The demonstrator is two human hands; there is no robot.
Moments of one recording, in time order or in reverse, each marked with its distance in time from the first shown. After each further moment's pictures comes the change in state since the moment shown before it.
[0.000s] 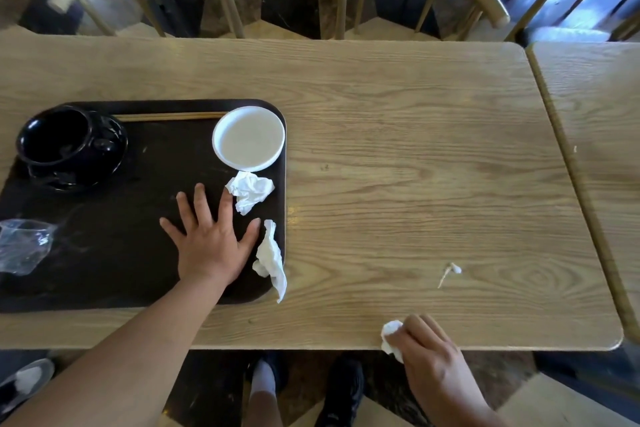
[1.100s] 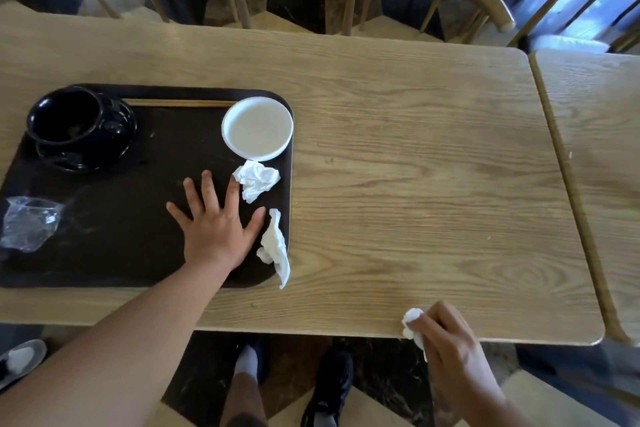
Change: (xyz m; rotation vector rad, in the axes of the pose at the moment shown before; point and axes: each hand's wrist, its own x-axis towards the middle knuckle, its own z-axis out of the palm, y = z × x) left_hand -0.001 0.003 -0.002 0.019 -0.006 -0.008; right_hand -0.012 0.023 -0.022 0.011 0.048 0.086
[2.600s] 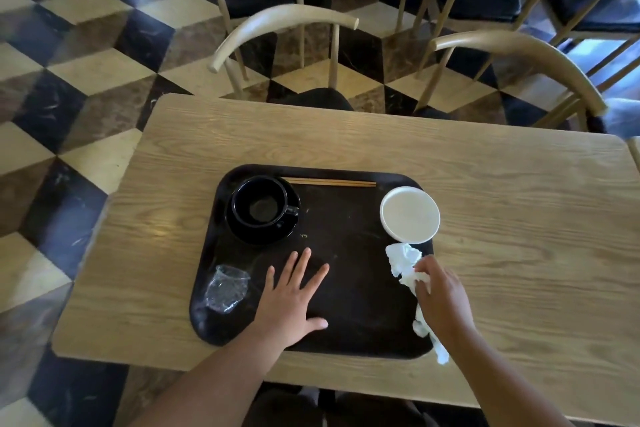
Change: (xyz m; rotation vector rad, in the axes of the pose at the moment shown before) left_hand 0.021 -0.178 -0.060 0.029 -0.412 0.454; right_hand 0.232 -0.209 0.083 0.075 -0.061 0.433
